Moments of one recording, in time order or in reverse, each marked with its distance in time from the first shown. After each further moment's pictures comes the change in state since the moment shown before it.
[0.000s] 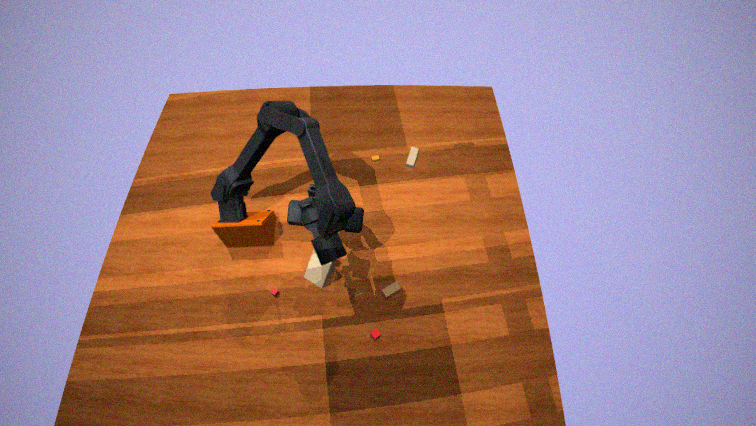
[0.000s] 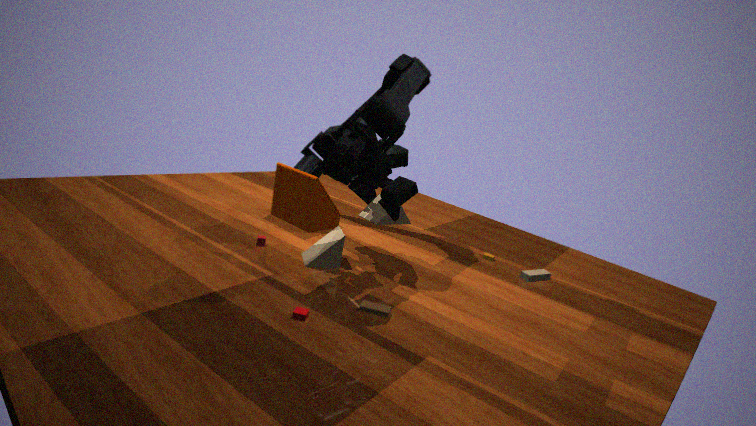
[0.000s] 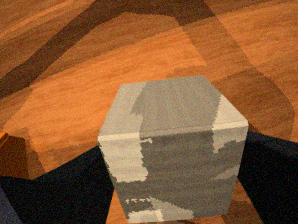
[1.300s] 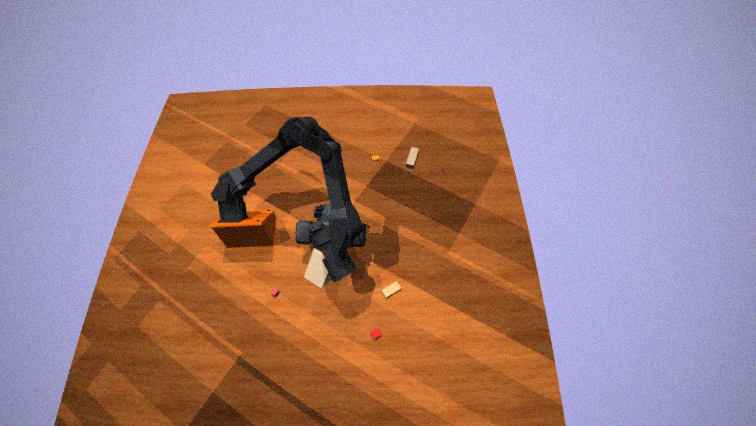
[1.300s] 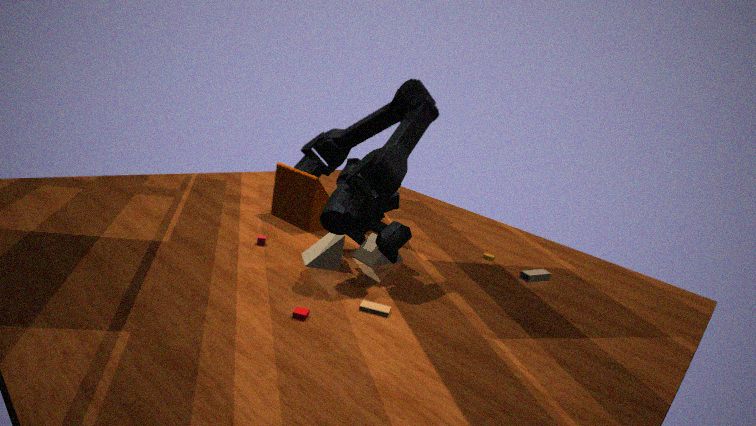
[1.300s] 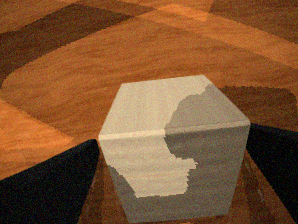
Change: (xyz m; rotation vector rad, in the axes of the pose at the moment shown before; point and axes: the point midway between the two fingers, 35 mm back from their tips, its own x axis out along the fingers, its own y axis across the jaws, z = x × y) arm 0.074 -0.002 -0.047 -0.073 -0.039 0.051
